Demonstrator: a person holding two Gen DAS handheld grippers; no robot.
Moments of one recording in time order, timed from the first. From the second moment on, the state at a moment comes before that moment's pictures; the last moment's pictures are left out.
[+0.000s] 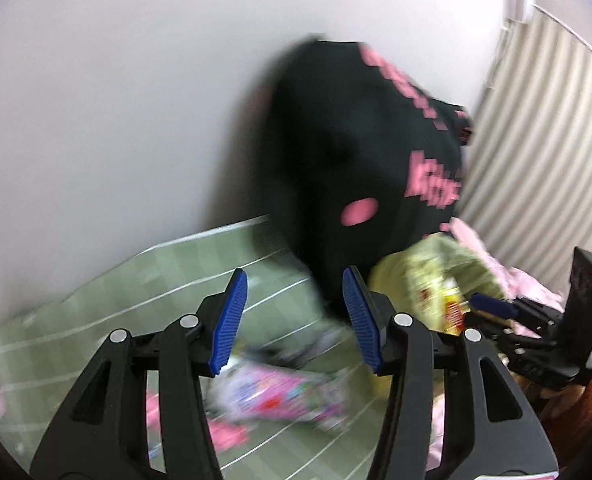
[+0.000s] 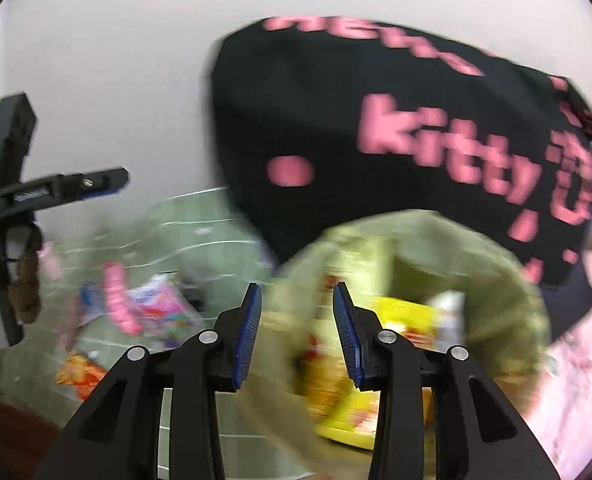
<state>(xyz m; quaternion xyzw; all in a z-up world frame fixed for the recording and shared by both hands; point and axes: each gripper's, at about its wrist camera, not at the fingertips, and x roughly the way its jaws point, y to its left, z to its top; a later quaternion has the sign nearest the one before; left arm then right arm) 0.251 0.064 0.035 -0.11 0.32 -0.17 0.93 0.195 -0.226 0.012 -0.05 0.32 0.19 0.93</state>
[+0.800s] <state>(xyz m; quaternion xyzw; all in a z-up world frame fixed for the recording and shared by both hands) 0.119 0.218 -0.061 -0.18 0.41 0.06 0.89 0.137 -0.001 -0.115 -0.32 0.35 0.52 0.71</state>
